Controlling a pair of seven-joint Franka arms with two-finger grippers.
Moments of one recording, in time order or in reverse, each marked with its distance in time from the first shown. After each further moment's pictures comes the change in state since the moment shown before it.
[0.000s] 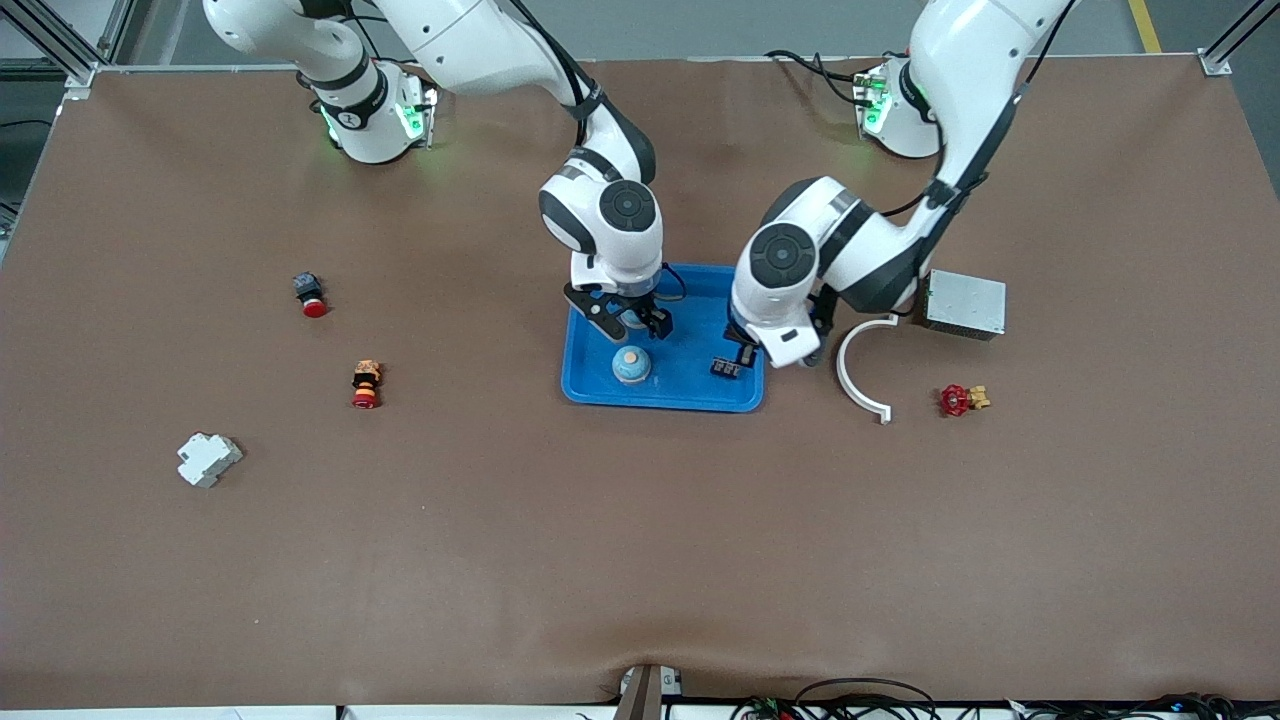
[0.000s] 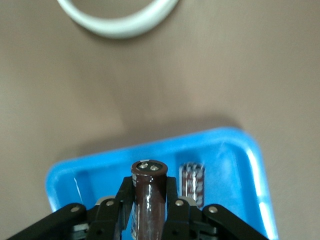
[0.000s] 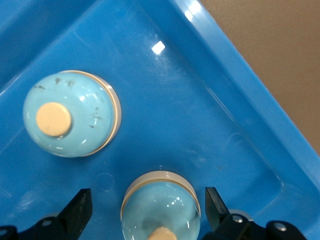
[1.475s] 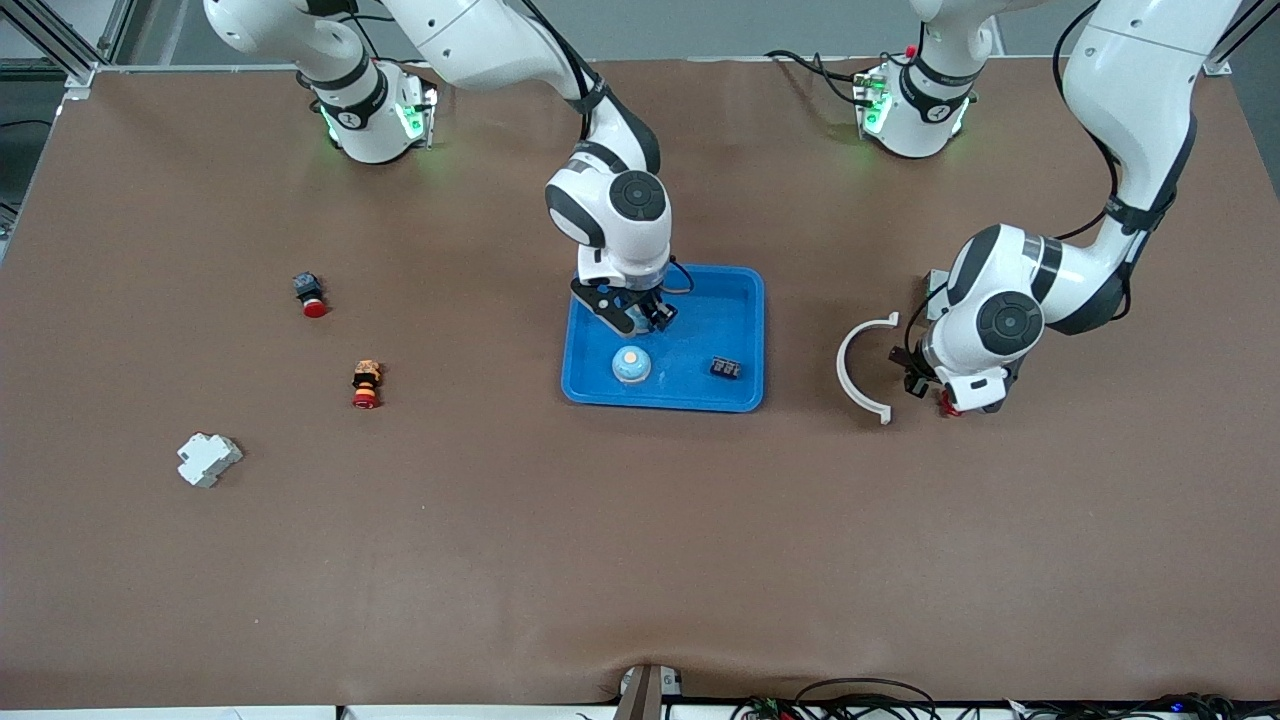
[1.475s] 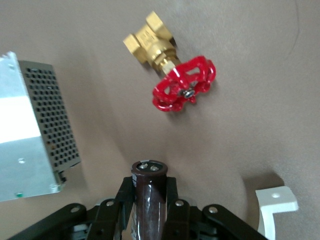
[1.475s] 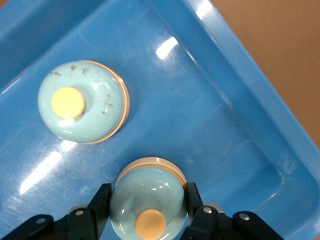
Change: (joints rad) left arm 0.441 -0.006 0.010 -0.249 0.123 0.161 0.495; right arm 0.017 -0.002 -0.006 0.029 -0.036 -0.044 0.007
